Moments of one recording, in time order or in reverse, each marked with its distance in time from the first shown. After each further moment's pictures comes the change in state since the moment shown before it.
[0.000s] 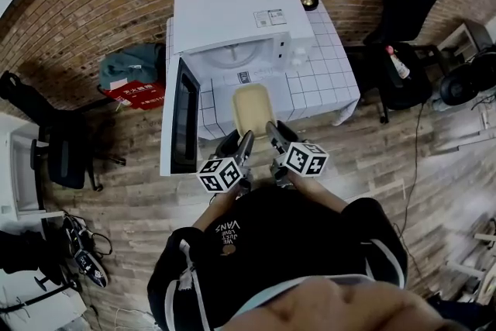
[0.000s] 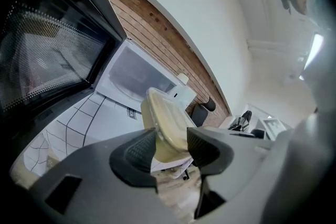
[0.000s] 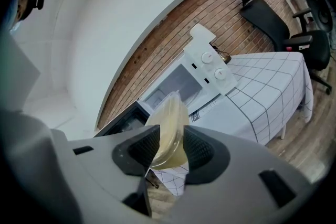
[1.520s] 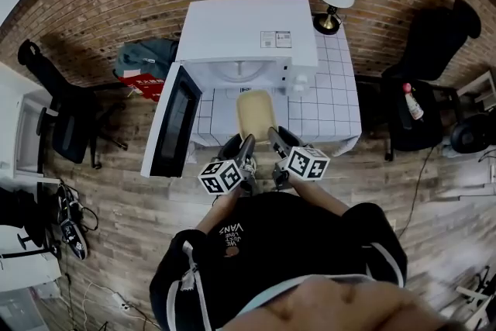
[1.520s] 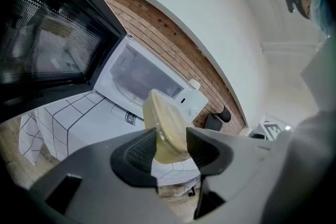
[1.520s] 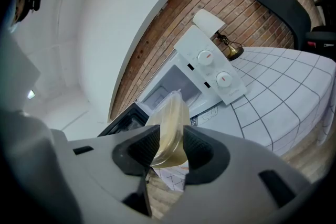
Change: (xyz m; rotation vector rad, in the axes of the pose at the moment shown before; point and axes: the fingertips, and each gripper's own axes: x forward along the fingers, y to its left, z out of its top) left arm 0.066 -0.011 0.006 -0.063 -0.121 0.150; right arm 0.031 -0.051 0.050 -0.032 0.136 0.141
